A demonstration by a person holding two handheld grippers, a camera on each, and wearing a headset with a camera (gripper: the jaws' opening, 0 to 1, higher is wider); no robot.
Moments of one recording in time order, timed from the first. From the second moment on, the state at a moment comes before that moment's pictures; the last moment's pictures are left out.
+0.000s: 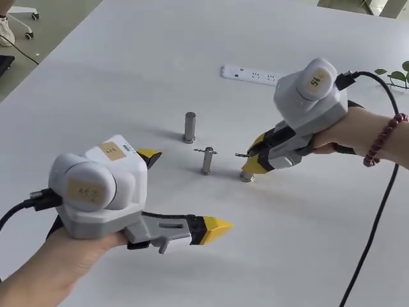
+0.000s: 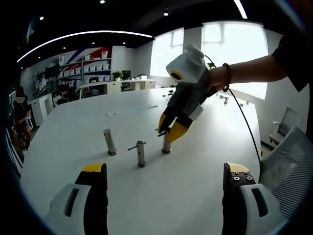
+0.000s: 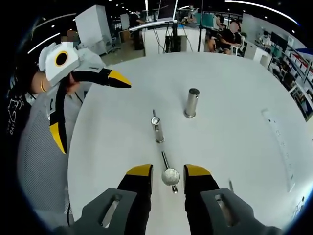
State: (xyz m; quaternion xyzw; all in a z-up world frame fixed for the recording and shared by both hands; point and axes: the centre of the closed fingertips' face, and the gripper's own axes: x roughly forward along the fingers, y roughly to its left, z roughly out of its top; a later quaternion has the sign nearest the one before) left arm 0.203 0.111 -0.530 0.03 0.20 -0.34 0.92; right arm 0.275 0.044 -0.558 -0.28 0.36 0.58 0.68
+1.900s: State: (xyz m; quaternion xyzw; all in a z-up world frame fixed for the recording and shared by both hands) left arm 0.214 0.122 -0.522 0.01 0.19 -0.32 0.93; right arm 0.360 0.168 -0.566 -0.14 0.26 0.51 0.81
